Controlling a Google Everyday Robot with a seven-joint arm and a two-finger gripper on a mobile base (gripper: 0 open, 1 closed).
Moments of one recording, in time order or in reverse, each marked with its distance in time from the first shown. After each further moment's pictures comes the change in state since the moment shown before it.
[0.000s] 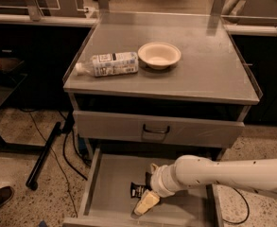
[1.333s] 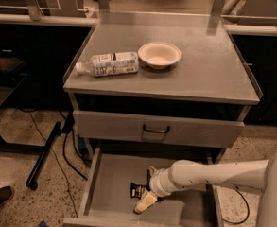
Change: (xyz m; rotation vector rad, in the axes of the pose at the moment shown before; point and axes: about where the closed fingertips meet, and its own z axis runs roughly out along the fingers) arm 0.039 -0.032 0.074 -0.005 -0.028 -0.001
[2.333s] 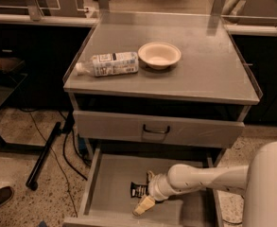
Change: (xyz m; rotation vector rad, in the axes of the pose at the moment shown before) arm 0.029 0.000 0.047 -0.057 0.000 0.033
